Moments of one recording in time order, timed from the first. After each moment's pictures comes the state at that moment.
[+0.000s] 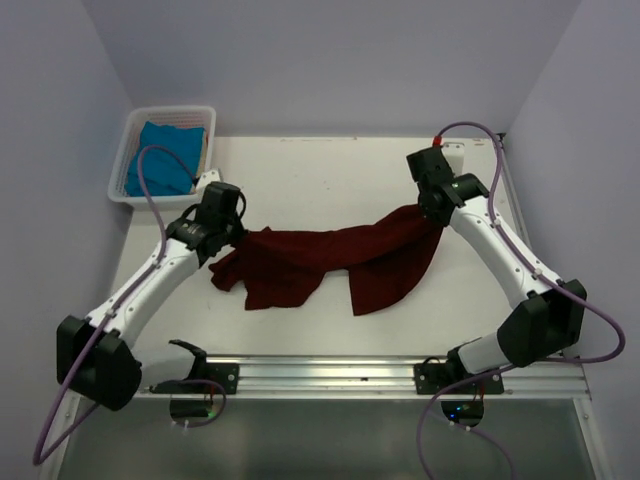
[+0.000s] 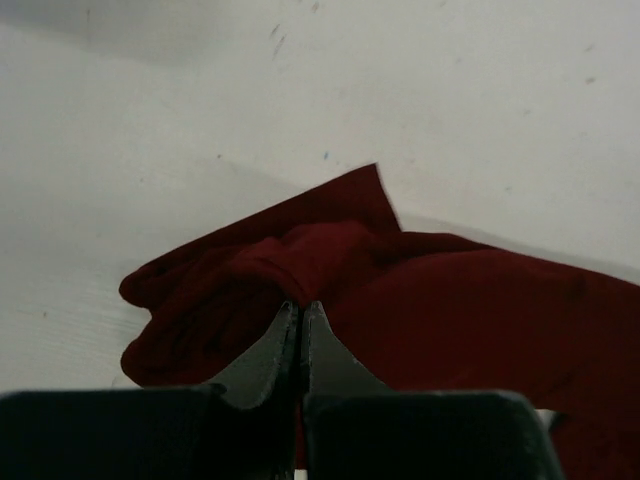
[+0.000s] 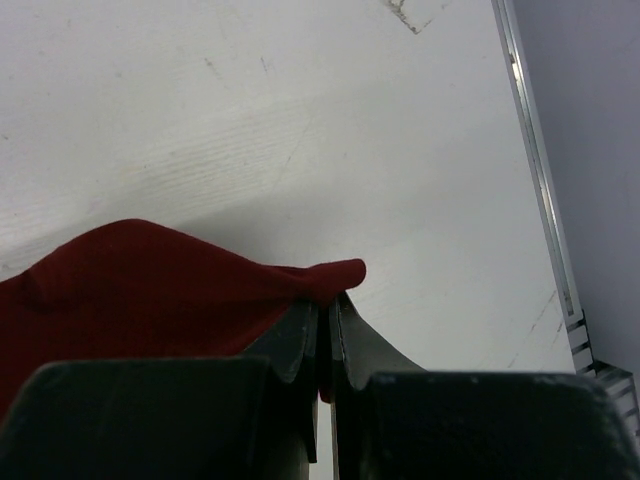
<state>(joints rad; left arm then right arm) -0.38 1.17 1.01 -0.60 -0.35 -0.65 0.38 1.45 1.38 -0.93 0.66 0.43</state>
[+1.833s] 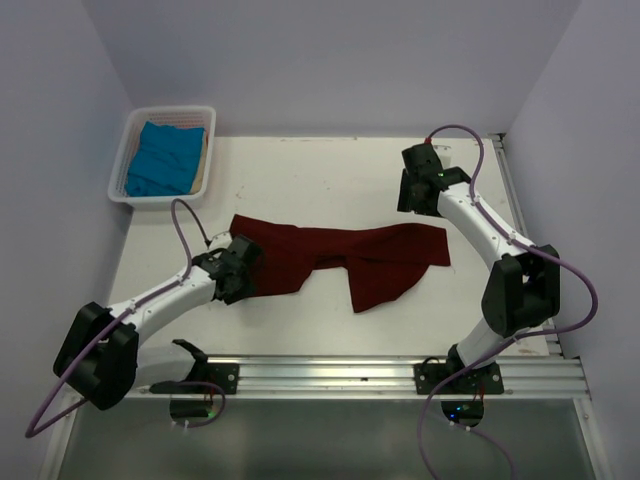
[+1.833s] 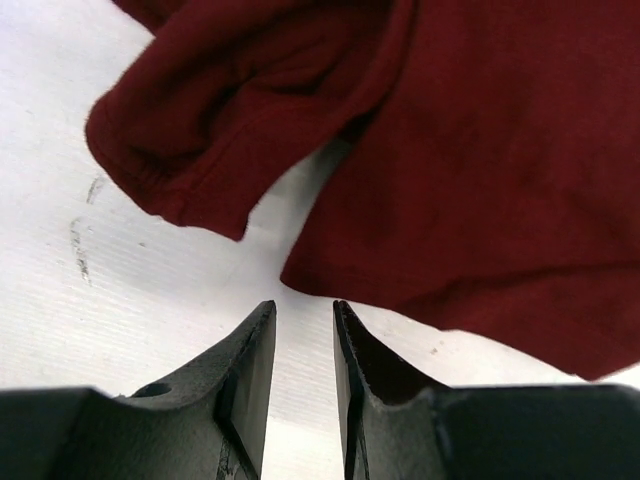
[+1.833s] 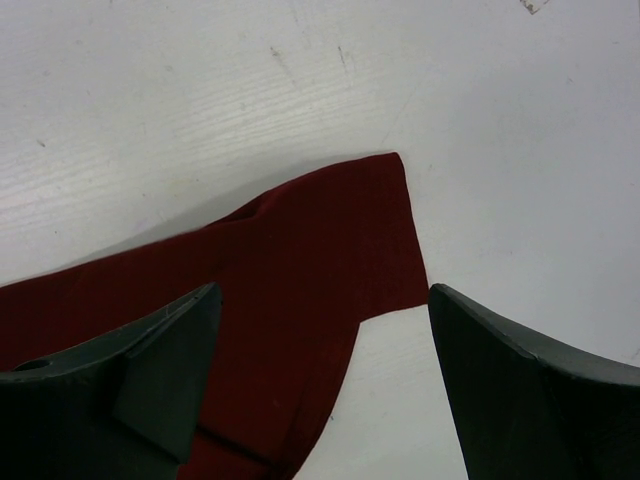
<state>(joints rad) -0.54 1.21 0.64 -0.67 -0.32 -0.96 0.31 1.64 1.39 -0.79 0.50 0.44</state>
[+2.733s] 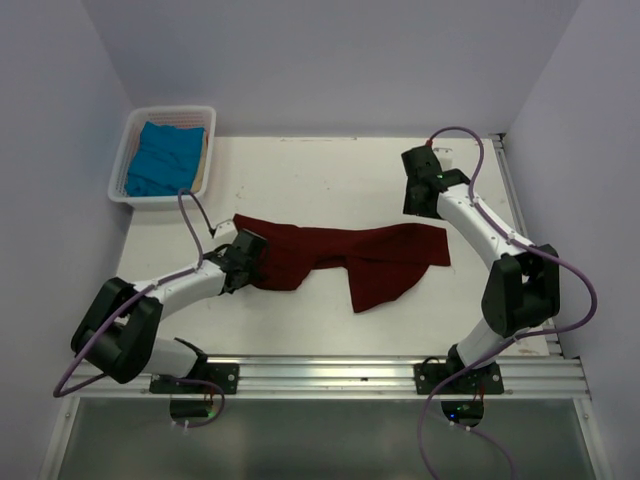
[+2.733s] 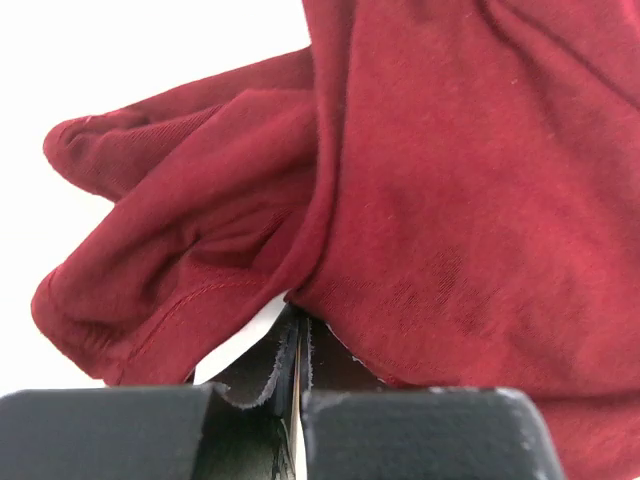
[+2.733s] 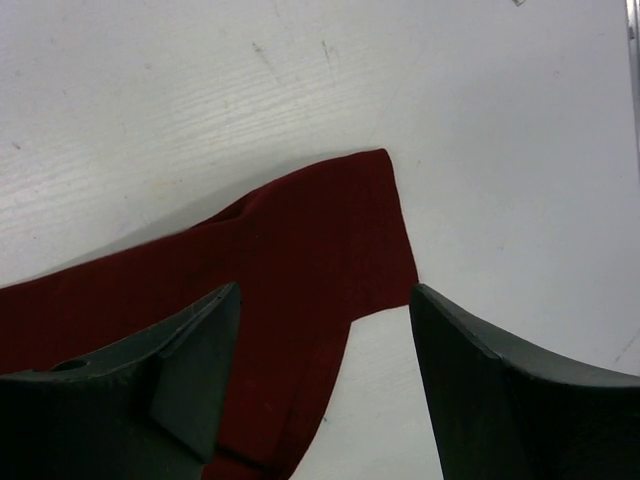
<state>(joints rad) -0.50 1.38 0.60 -0.36 -0.45 -0.90 0.31 1.64 1.37 -0.79 0.52 0.44</state>
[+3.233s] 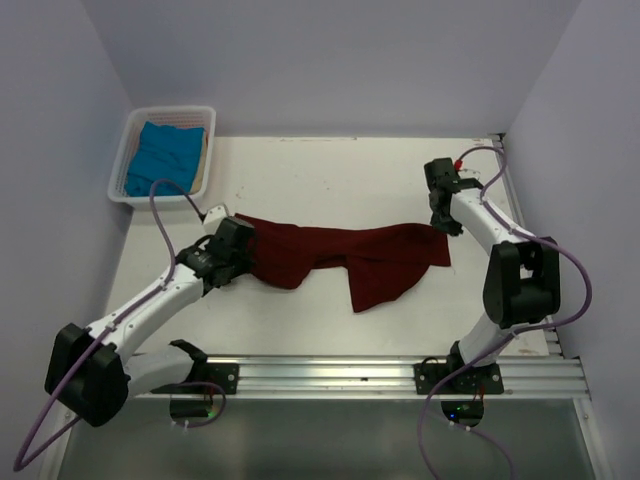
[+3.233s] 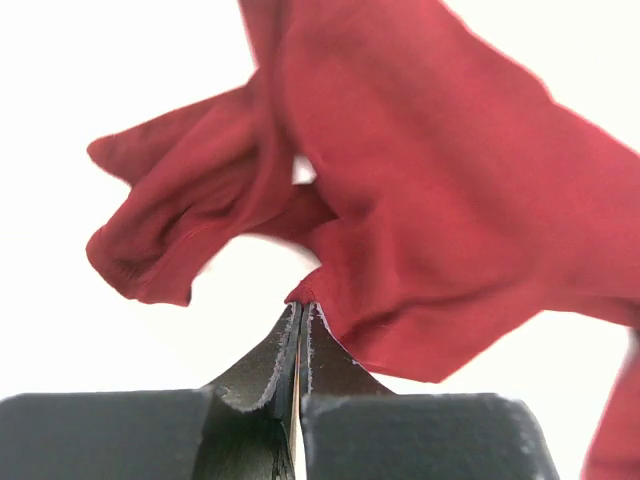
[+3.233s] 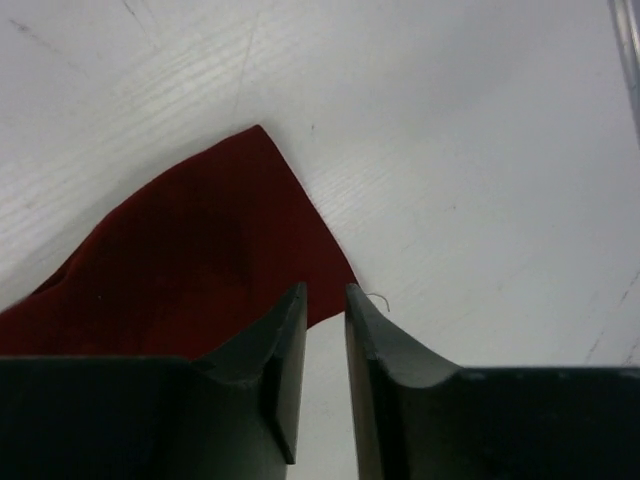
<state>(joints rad) -0.50 1.17 0.70 -0.56 -0.39 -0.86 0.16 1.68 1.26 -0.78 0.55 0.55</state>
